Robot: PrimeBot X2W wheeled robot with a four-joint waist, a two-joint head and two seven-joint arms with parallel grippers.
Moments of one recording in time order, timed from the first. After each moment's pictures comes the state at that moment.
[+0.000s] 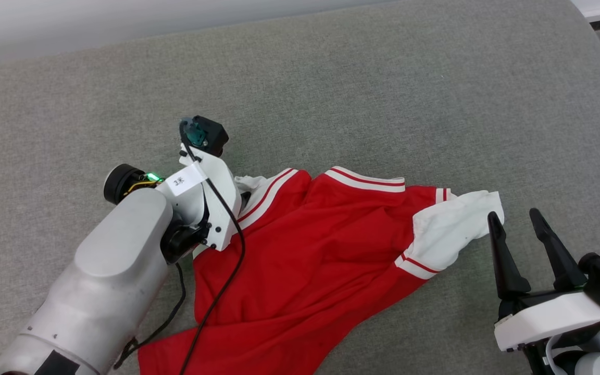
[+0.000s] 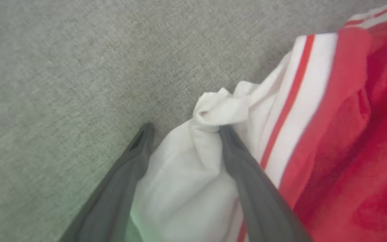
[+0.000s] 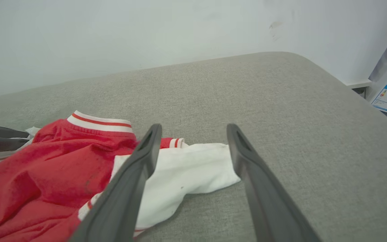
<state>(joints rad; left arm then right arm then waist) -0.83 0.34 -0.73 0.66 -0.67 -0.11 0.55 -0.02 -0.05 -0.04 -0.09 0.21 0.13 -0.03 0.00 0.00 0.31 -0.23</state>
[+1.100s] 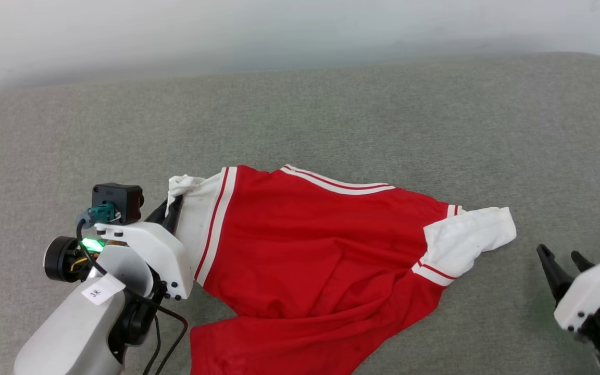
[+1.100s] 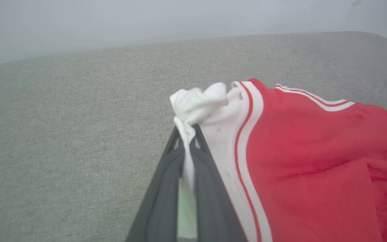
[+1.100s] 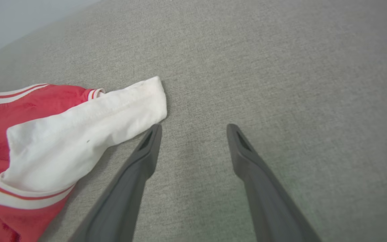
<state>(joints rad) -0.44 0.52 -0.57 0.22 -0.72 0.21 0.11 -0.16 -0.18 -0.21 0.27 0.40 0.13 0.30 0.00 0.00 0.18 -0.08</state>
